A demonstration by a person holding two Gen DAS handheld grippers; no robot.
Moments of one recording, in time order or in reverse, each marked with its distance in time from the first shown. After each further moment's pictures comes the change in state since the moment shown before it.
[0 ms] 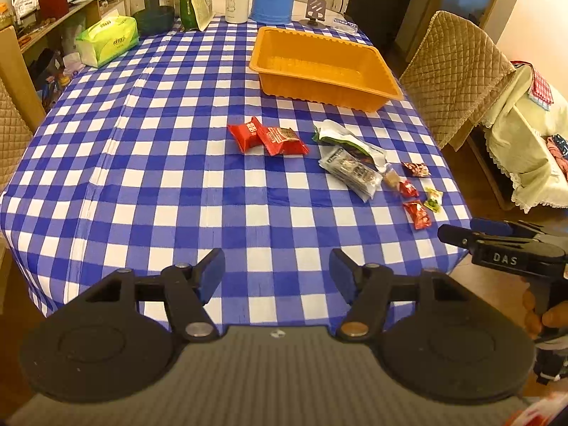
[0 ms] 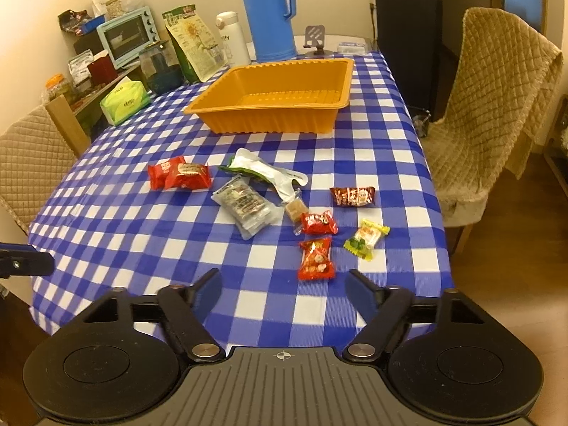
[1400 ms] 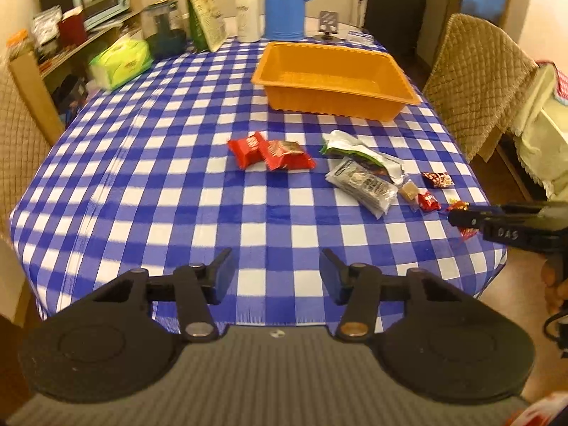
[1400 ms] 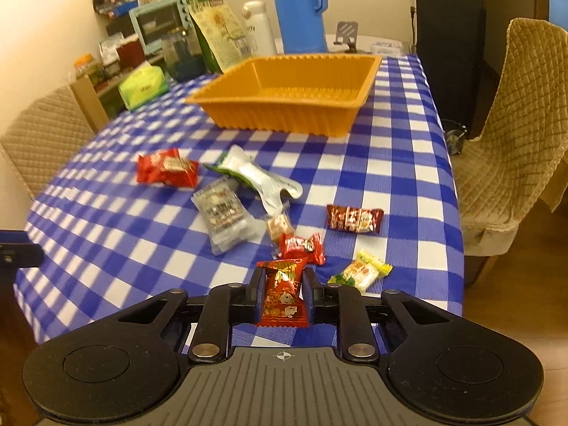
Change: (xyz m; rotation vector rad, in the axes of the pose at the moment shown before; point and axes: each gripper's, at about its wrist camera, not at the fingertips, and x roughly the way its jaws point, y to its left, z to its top) left arm 0.030 -0.040 -0.002 0.041 -0.082 0.120; right arm 0.043 -0.046 0.020 -0.090 -0.003 0.129
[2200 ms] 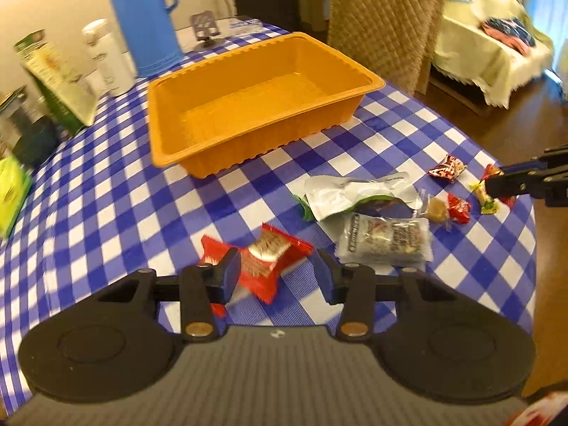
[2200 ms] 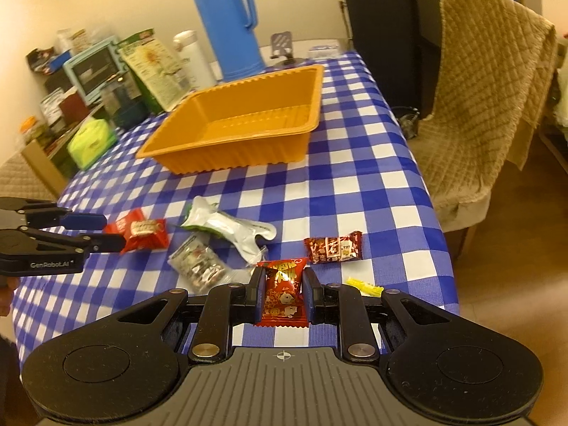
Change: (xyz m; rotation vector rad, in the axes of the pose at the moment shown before) left arm 0.135 0.003 0.099 0.492 0.008 -0.236; right arm 0.011 0.000 0.031 0.243 -0.038 -0.142
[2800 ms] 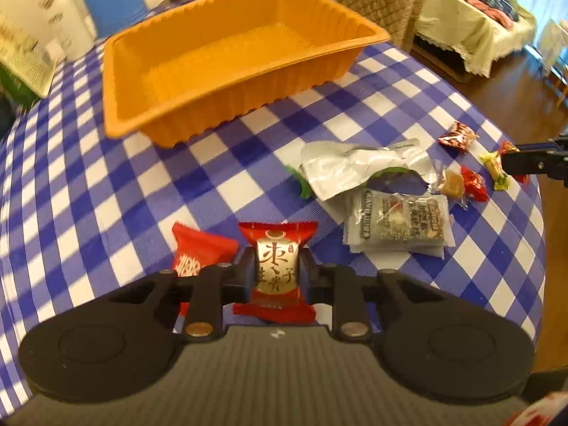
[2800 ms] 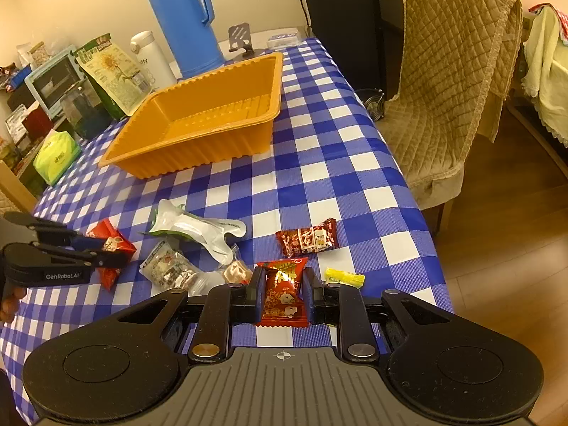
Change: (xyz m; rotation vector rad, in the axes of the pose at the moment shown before) left arm 0.050 0.013 0.004 -0.006 0.142 -0.101; right arm 0.009 -0.005 0.000 0.081 0.028 -0.083
